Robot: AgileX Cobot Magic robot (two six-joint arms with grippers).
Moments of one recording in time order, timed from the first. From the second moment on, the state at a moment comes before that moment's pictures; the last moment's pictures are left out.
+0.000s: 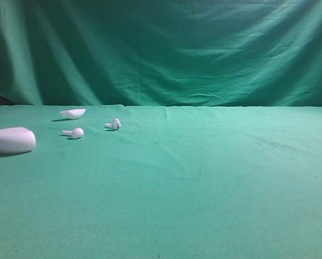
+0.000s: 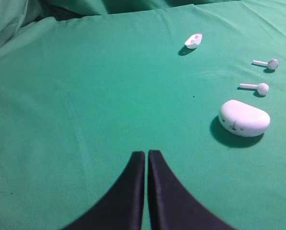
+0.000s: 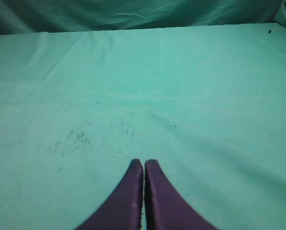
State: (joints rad) left arm -0.05 -0.01 0.02 0.00 0.36 0.08; right arm 0.15 -0.01 0.03 -0.01 0.38 0.03
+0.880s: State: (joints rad) left arm -0.05 -0.01 0.02 0.00 0.36 0.08; right arm 0.15 -0.01 0.03 -0.01 0.37 0.03
